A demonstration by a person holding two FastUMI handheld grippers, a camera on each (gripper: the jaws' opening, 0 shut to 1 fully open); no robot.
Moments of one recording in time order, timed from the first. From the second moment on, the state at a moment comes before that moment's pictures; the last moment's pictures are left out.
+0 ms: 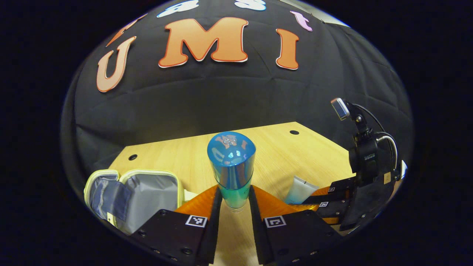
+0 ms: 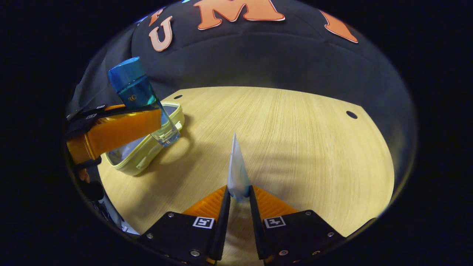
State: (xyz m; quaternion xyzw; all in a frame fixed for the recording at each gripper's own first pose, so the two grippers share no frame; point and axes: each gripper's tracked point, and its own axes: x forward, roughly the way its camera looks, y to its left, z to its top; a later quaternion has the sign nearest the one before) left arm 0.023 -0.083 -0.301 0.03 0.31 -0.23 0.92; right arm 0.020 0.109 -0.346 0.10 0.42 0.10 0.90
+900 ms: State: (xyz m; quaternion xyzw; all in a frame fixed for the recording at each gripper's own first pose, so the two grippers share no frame) left arm 0.048 0.084 -0.224 0.01 0.29 -0.10 0.95; right arm 0.058 0.167 -0.161 0.11 0.28 0.16 0.94
